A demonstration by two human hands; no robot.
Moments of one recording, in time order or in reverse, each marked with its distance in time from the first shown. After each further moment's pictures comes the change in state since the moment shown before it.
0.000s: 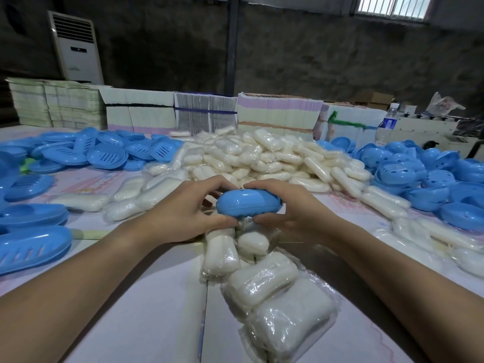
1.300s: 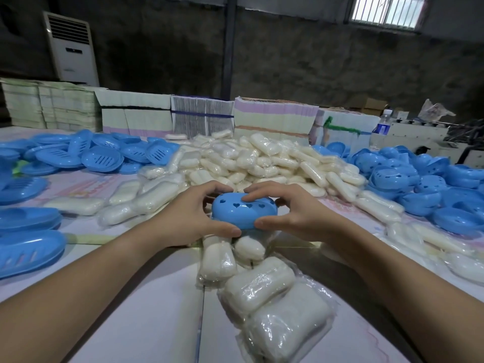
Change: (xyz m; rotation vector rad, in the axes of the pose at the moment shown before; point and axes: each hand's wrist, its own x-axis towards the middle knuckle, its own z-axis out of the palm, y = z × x) left_hand 0.005 -0.001 0.009 -0.172 0.017 -0.219; right_hand 0.000 -0.004 -0.013 0.261 -0.075 0.057
